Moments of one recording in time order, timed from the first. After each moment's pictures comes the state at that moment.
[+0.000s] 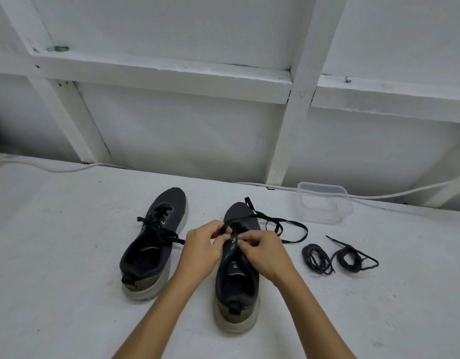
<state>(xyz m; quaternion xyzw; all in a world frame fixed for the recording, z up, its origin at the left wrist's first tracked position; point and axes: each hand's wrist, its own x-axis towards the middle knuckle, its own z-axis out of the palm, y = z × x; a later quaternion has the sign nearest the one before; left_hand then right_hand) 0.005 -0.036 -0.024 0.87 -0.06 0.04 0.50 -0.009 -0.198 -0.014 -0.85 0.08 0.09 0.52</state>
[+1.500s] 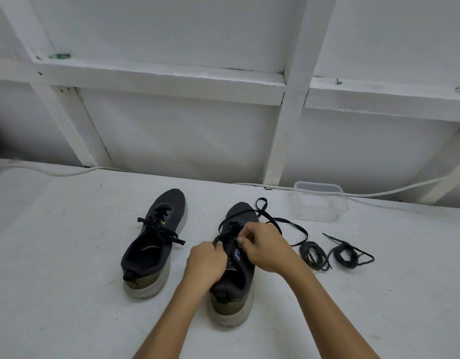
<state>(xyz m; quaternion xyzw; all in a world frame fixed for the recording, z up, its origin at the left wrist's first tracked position) -0.014 -0.053 -0.009 0.92 0.12 -0.16 0.33 0.000 -0.212 -0.005 -0.93 -0.06 0.09 0.34</state>
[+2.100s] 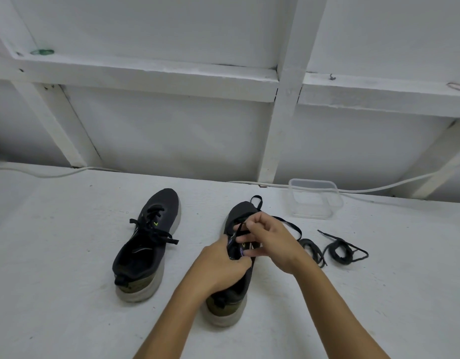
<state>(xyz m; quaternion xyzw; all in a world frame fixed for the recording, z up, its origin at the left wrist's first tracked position) -0.030 -0.063 0.023 0.88 -0.01 -0.24 0.40 -0.004 -0.229 0.004 -0.69 0.06 0.16 0.71</state>
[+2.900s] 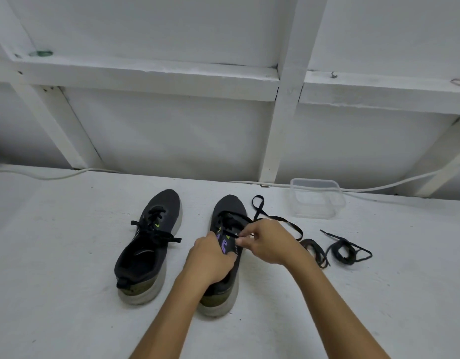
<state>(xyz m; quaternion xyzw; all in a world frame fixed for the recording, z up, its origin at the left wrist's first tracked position) -0.010 -0.058 0.013 0.93 0.05 -0.20 0.31 0.010 -0.225 0.009 -0.94 -0.05 0.14 0.32</state>
